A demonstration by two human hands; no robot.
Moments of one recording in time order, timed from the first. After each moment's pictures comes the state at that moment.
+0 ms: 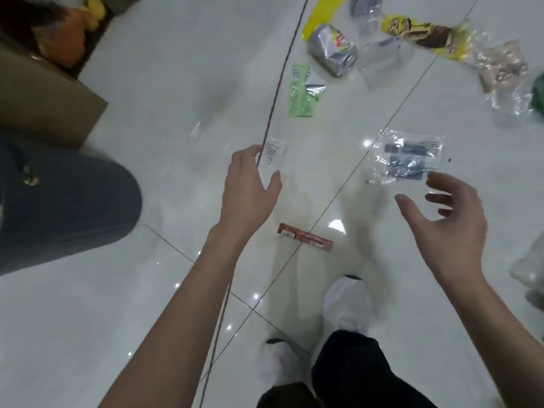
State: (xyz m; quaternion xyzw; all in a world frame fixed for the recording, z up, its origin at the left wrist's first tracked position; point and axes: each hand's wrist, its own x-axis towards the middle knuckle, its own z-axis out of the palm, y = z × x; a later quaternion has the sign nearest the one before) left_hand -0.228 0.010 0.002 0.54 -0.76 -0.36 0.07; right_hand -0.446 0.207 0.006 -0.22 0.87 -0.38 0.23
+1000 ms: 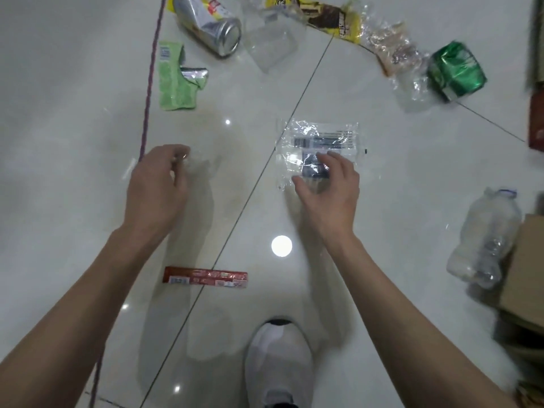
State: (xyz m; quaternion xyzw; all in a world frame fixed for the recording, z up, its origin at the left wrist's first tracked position) left_hand -0.292 -0.006 -0.181 0.44 -0.84 -0.27 0.16; right_hand -0.495 0.178 -0.179 -0.23 0.90 -0.33 0.15
